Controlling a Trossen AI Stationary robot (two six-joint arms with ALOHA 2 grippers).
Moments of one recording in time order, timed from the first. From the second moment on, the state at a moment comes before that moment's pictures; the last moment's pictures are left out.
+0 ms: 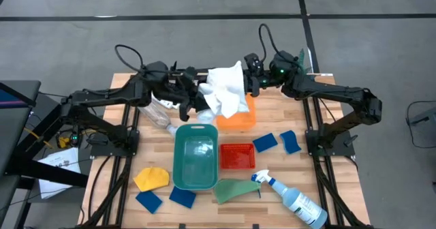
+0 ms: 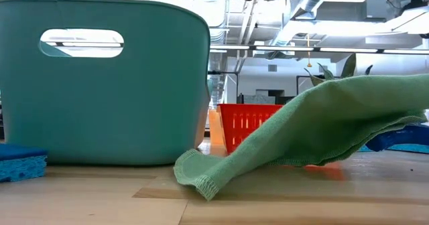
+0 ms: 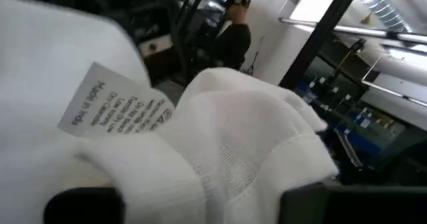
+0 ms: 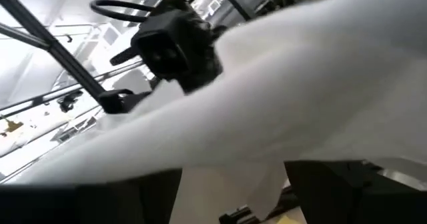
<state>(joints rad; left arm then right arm) 0.13 1.35 1.35 0.09 0.37 -0.52 -0.33 1.43 1.24 0.38 -0.53 0.81</state>
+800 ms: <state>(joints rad) 0.24 1.35 1.35 -0.02 0.10 -0.45 -0.26 1.43 1.24 0.48 -0.66 0.77</state>
